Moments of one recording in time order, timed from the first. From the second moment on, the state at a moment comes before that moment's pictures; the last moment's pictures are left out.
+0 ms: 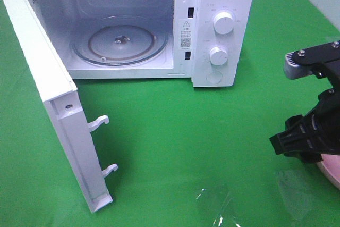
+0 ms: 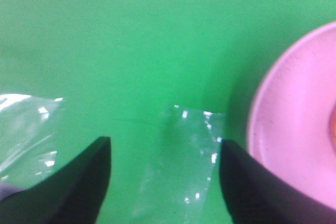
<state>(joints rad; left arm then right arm) 0.05 0.00 -0.52 -0.14 1.07 0.06 0.58 1.17 -0.58 -0.32 0.61 0.50</state>
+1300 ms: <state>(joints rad) 0.05 0.00 -0.52 -0.14 1.07 0.06 0.47 0.34 -0.50 -0.09 0.96 0.22</state>
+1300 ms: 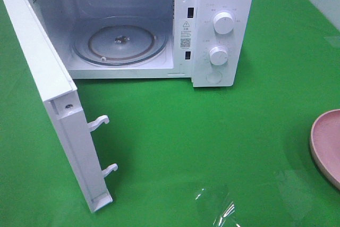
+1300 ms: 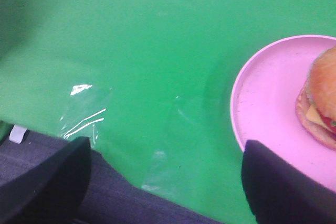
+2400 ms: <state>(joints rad) 0.05 0.00 -0.52 -0.14 1.07 0.06 0.17 0.00 -0.49 -0.05 0.97 0.13</state>
